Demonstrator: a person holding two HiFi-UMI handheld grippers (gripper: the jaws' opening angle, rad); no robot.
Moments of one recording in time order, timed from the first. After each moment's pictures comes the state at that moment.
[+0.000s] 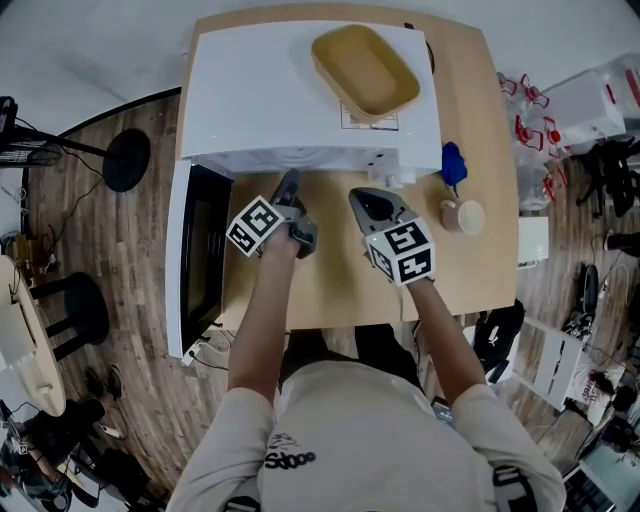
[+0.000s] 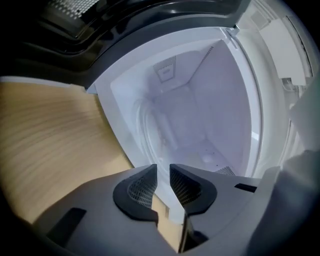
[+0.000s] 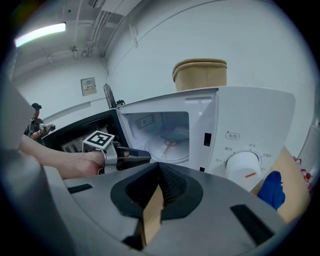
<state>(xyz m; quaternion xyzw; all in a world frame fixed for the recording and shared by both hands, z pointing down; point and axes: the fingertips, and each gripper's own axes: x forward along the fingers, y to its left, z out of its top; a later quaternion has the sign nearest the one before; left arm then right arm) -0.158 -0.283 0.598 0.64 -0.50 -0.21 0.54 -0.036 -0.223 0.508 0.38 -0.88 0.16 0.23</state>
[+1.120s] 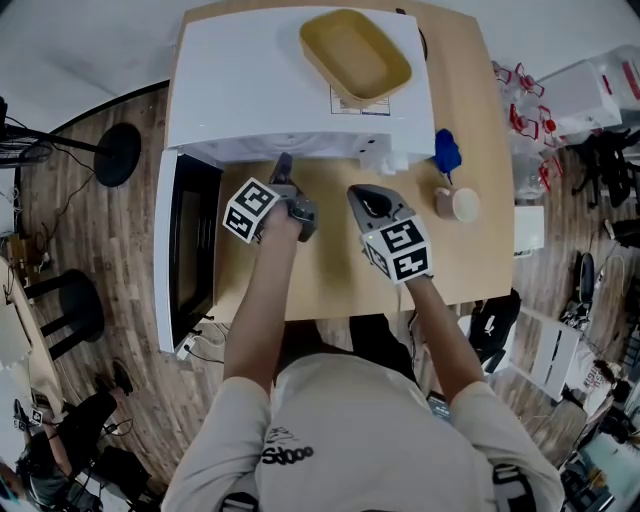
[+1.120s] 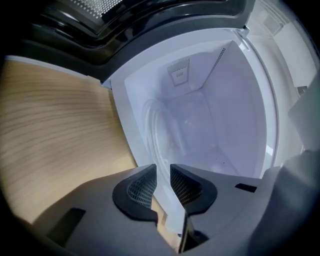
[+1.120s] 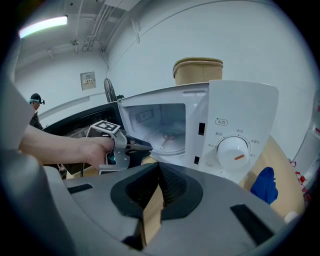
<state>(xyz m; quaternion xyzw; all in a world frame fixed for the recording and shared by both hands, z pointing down) -0.156 -0.289 0.607 0.57 -0.54 -0.23 0.57 -0.022 -0.206 0.521 0.39 -0.87 0.16 0.26</state>
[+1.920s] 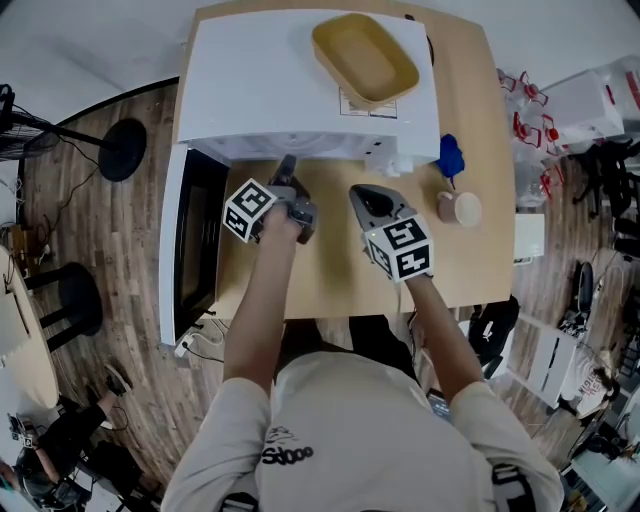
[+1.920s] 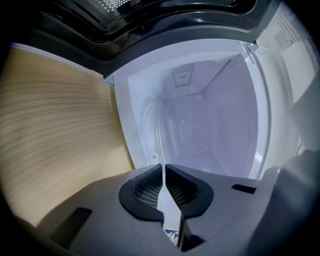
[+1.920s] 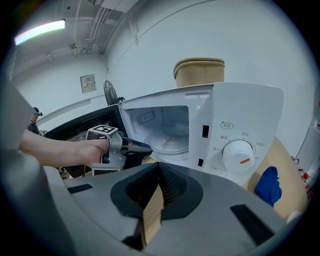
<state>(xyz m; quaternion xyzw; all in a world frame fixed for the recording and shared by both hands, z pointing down) -0.155 -0.283 0.598 0.57 -0.50 -0.27 0.60 -0.028 -0.206 0.517 0.38 -0.87 0.17 0.25</state>
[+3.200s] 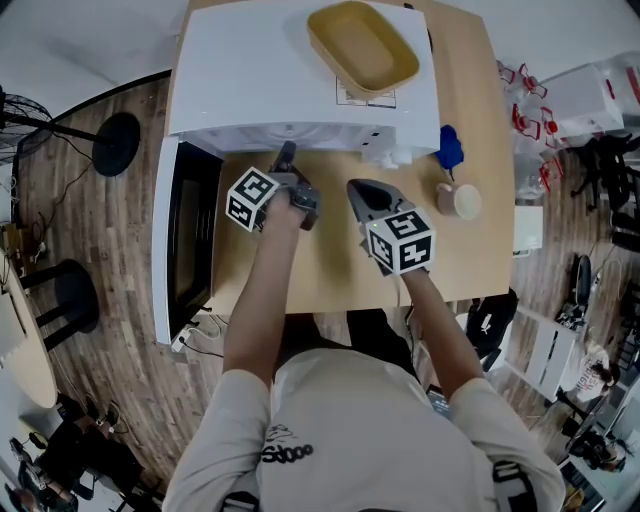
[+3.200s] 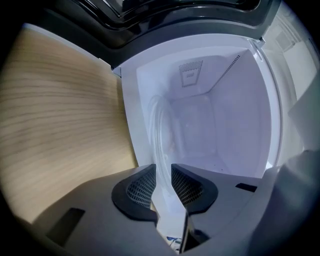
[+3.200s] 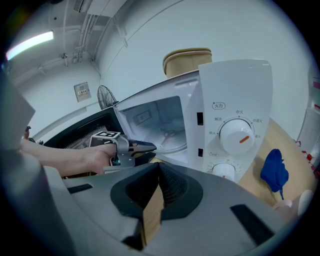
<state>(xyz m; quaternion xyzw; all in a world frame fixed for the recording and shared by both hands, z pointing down) -0.151 -0.293 0.612 0.54 -0.51 -0.28 0.60 -0.025 -0.204 0.529 0.39 -0.87 0.22 0.22</state>
